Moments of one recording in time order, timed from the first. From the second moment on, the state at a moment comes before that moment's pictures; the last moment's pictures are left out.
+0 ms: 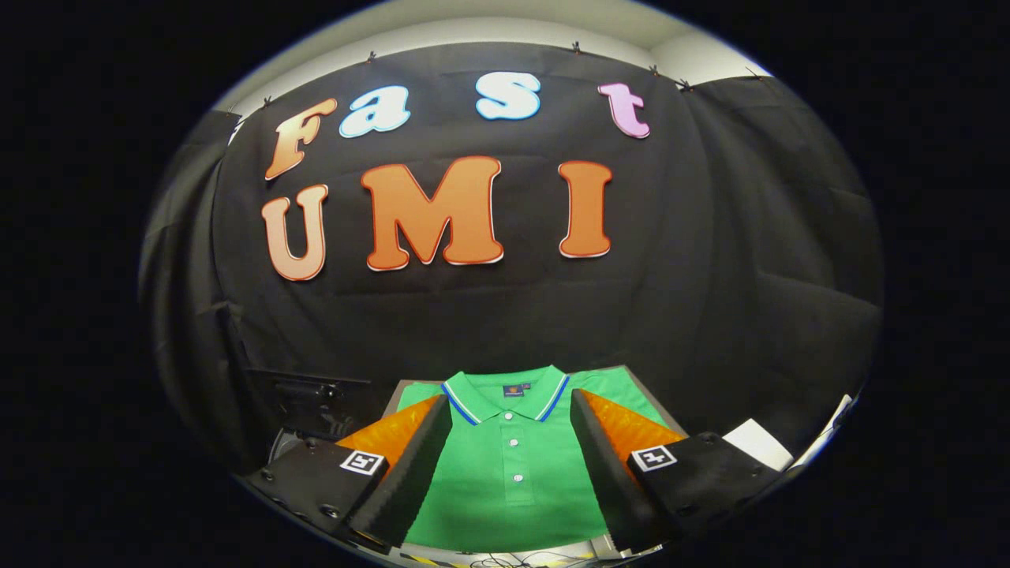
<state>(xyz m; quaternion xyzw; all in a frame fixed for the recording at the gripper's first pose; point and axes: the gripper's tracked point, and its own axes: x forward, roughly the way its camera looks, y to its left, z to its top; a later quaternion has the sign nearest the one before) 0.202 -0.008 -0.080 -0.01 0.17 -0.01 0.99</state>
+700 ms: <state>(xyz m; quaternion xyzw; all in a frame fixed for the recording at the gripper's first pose) 0.245 -0.023 -0.189 0.00 0.33 -0.02 0.94</state>
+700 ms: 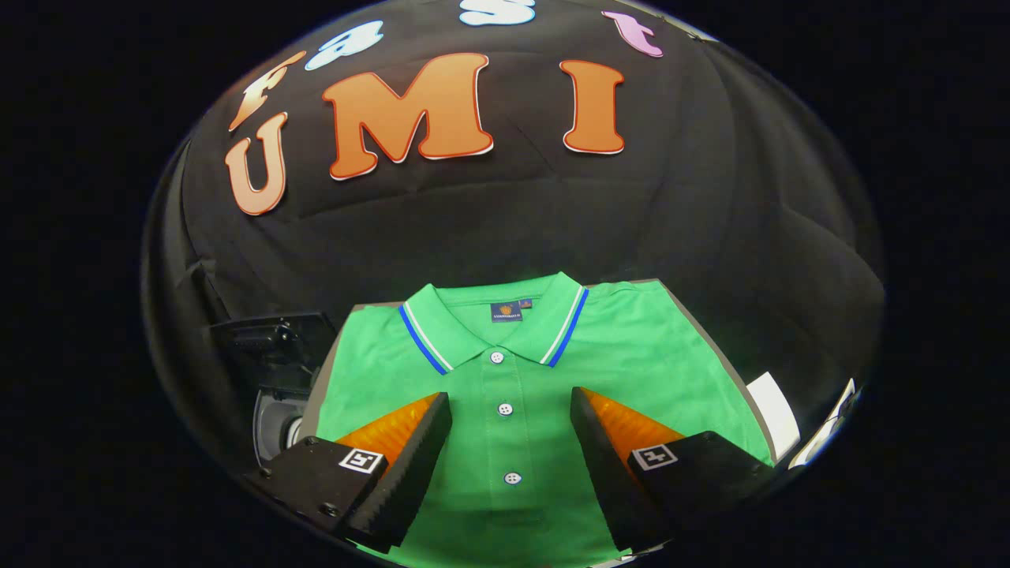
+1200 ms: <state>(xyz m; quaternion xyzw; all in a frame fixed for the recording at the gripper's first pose) 0.246 -0.022 -0.198 -0.01 0.40 -0.03 0.92</state>
